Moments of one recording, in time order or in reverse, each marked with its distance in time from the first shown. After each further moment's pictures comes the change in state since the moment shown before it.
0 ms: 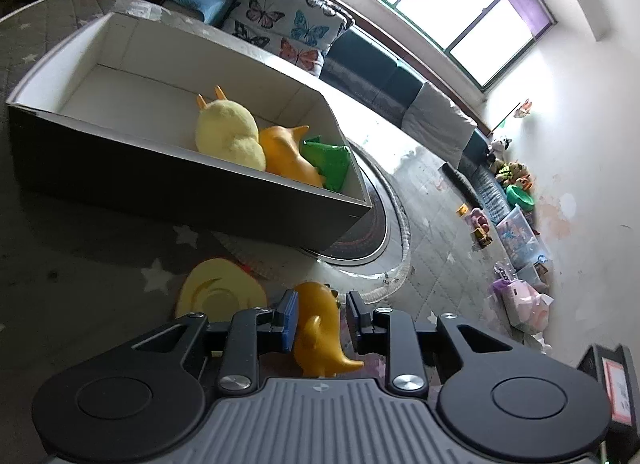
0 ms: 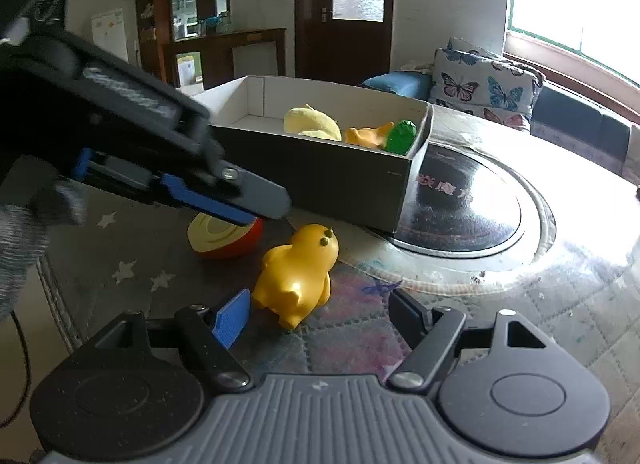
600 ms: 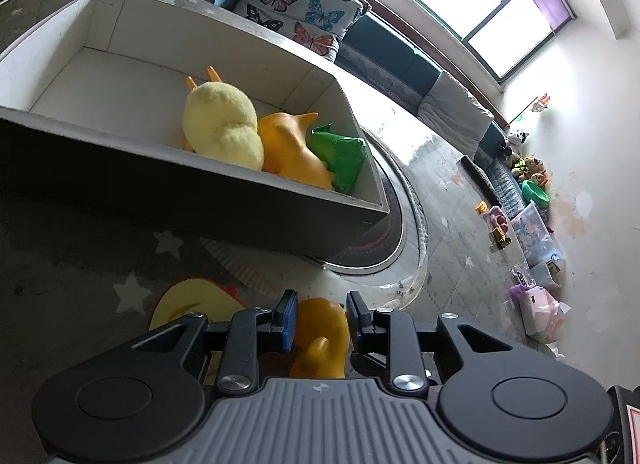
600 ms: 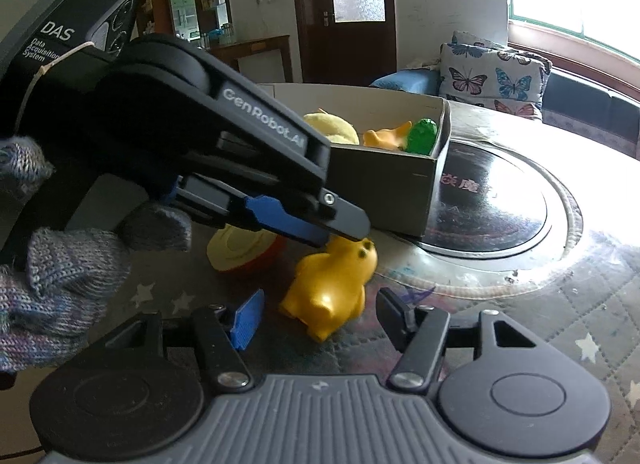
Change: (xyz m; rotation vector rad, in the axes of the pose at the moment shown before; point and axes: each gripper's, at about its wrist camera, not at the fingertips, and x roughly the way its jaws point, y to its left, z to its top) left arm 0.032 -0.002 0.012 -0.025 0.040 0.041; right arm 0.007 0.006 0.004 0.058 -0.016 0.061
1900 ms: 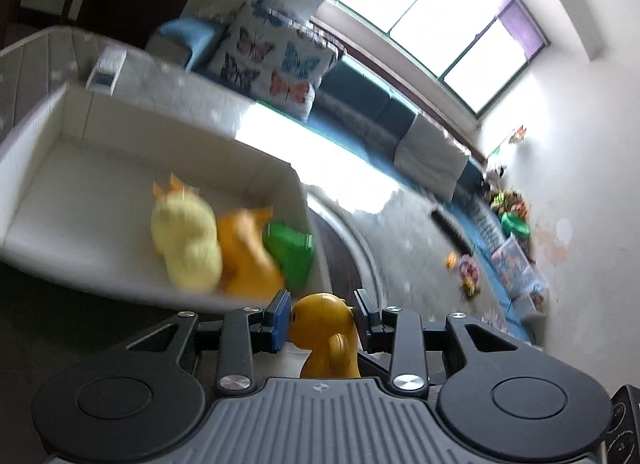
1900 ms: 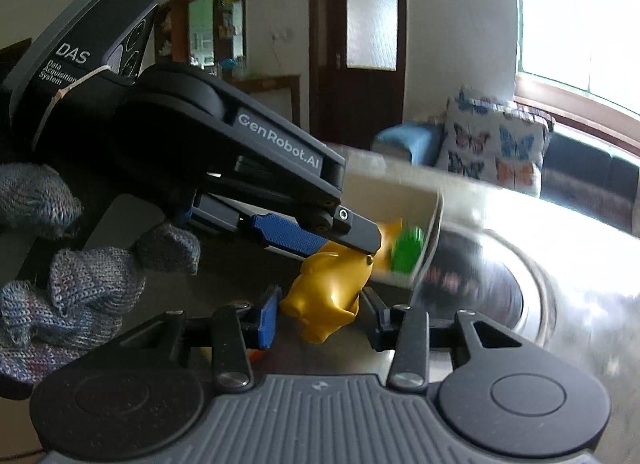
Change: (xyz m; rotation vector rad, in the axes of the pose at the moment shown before) left arm -0.035 -0.025 0.051 0.026 -0.153 -0.054; right arm -0.025 0.001 0.064 -0.106 -0.139 -0.019
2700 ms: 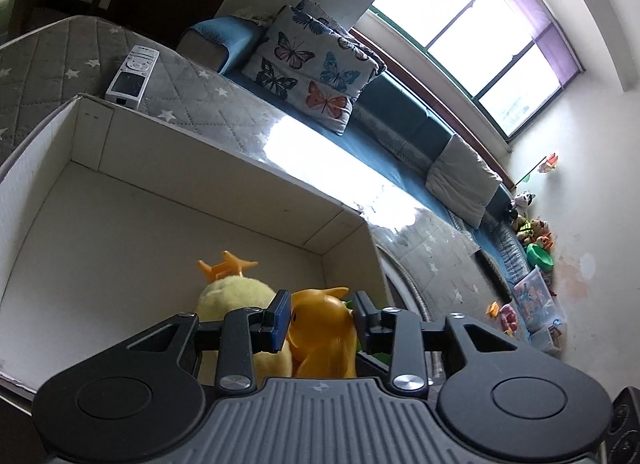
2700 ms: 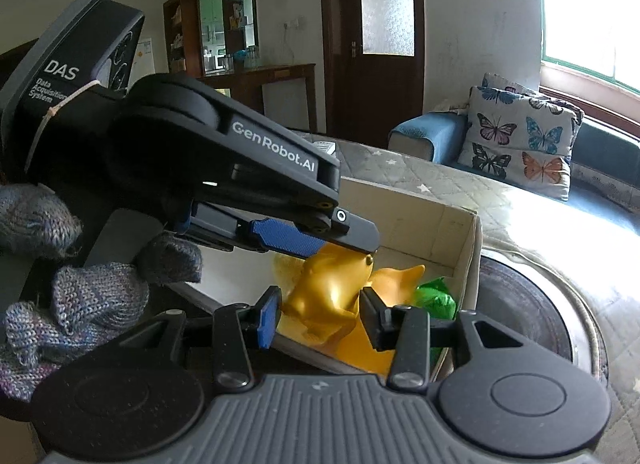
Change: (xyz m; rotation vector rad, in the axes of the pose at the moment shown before) left arm 0.052 0.058 0.044 -0.077 -0.006 0.067; right arm 0.101 -0.030 0.026 0.016 0.052 0.070
